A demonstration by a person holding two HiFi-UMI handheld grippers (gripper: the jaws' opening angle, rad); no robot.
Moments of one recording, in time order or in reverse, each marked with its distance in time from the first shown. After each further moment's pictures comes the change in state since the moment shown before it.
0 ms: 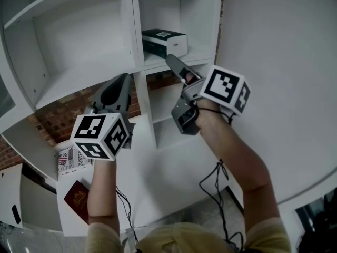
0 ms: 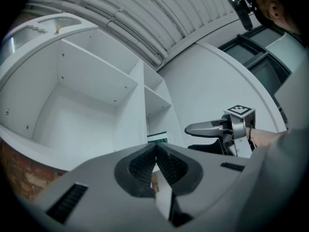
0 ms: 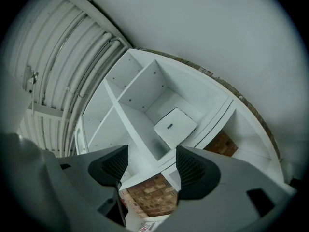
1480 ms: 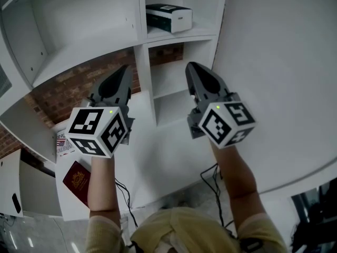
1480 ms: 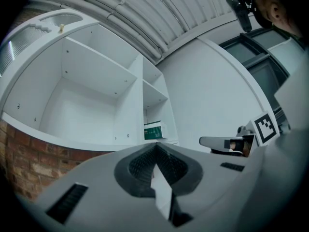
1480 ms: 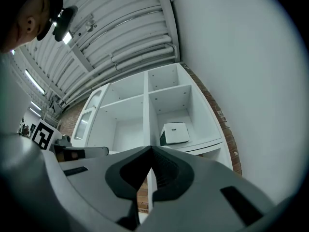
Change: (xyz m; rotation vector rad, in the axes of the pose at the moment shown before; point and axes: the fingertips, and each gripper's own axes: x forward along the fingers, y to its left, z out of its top) left arm -0.036 -0.012 -0.028 -0.026 0.102 -0.021; right arm -0.072 -0.007 -0.045 -0.638 -0.114 -0.074
